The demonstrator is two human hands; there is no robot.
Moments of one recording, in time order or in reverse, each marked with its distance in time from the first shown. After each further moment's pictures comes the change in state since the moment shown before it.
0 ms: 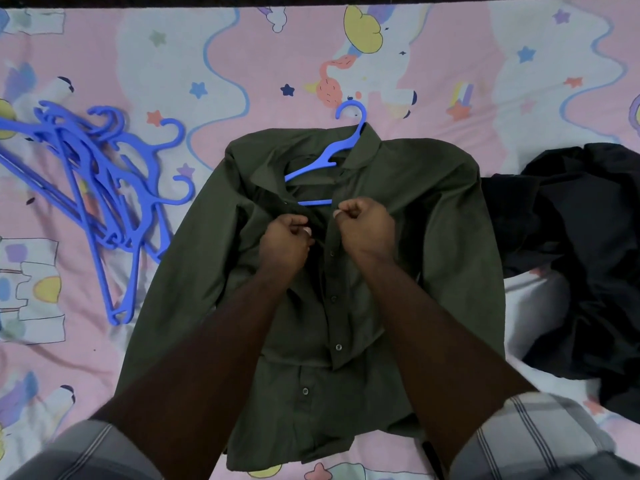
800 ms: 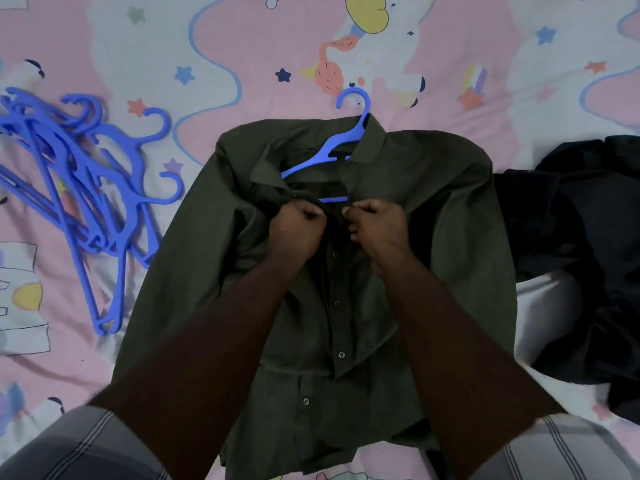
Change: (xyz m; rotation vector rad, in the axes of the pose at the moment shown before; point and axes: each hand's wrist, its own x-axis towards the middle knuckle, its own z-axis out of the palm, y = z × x) left_hand 0.024 0.021 0.015 0.230 -0.066 0.068; right_hand 0.027 0.016 0.005 0.267 -0.080 0.251
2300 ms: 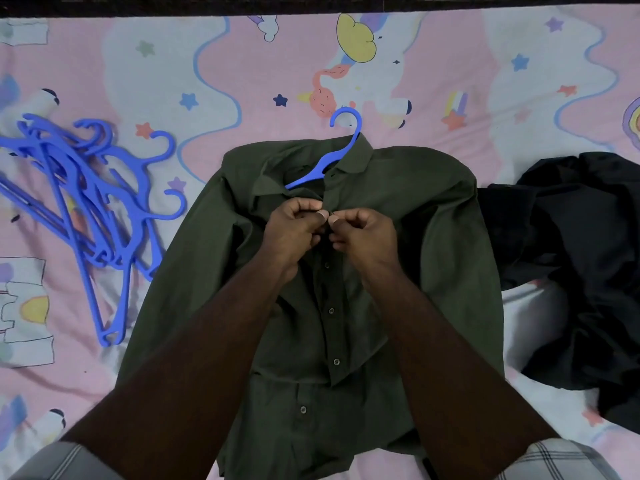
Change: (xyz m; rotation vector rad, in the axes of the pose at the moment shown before) left_hand -0.022 0.033 -0.019 -0.606 -0.151 -0.088; right_hand -0.031 -0.018 -0.008 0.175 -0.085 -0.130
